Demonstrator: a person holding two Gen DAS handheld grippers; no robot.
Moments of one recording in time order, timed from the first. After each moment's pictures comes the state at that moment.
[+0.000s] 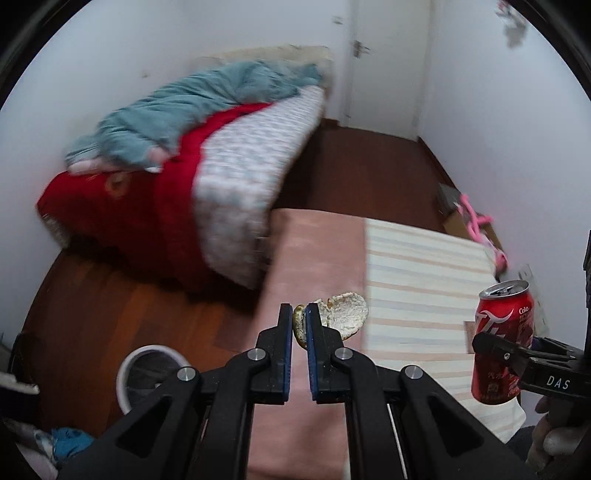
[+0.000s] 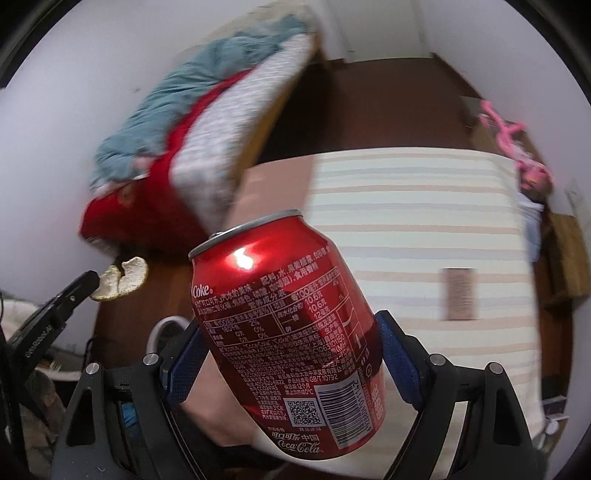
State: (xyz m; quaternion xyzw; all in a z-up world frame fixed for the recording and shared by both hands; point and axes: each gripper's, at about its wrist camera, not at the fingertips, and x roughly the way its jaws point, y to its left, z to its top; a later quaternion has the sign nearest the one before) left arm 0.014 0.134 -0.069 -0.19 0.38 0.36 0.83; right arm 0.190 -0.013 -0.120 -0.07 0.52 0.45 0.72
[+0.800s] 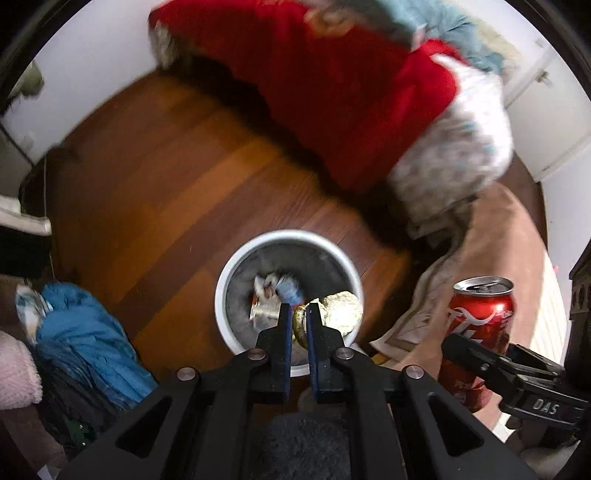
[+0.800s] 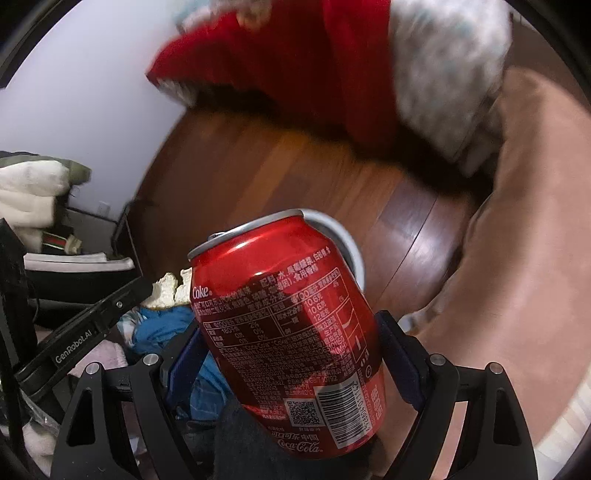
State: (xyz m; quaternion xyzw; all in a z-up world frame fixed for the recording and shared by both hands) left arm -0.256 0.341 -0.250 -0.44 0.43 0.46 0.64; right arm -0.096 0.325 -0.284 -0.26 0.62 0.54 0.50
